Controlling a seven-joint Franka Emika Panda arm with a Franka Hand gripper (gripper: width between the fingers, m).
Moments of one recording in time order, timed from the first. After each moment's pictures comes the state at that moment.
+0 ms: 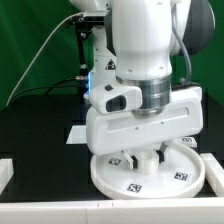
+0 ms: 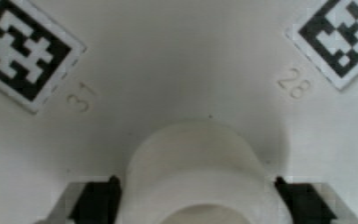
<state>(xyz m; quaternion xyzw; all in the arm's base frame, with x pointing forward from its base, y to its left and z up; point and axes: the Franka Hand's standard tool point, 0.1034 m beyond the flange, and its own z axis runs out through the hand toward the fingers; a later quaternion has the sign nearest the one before) 0.545 0.039 0.017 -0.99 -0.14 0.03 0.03</state>
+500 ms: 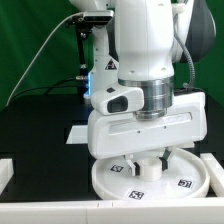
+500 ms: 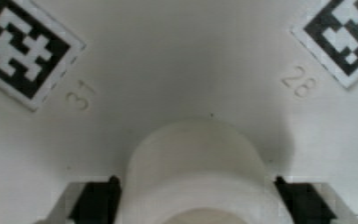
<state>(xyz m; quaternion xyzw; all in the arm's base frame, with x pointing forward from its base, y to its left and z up) 0.563 0.039 0.018 -0.99 -0.13 -0.02 0.02</state>
